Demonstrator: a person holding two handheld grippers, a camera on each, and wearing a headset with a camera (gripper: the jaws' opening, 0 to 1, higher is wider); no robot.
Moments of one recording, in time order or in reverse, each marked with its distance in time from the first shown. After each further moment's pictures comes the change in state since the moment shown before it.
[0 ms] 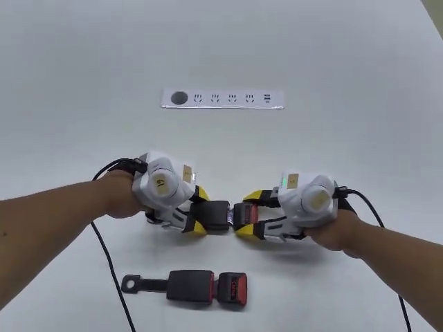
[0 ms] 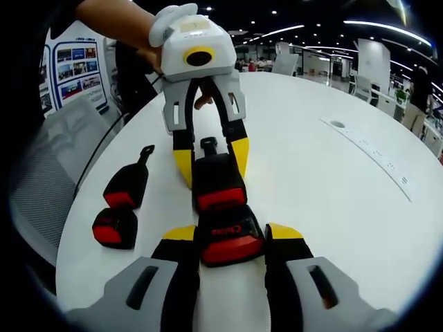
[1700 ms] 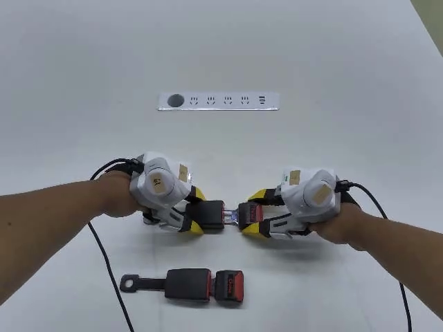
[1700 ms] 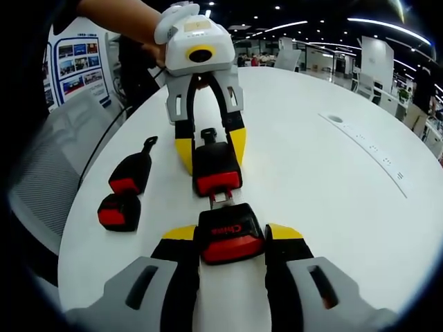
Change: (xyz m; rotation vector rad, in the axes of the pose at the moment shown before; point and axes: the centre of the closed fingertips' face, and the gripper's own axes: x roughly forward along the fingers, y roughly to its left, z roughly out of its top) left arm 0.000 0.002 -0.003 -0.013 0.005 -0.002; right arm -0.017 -0.005 -0.013 -0.013 0.043 0.010
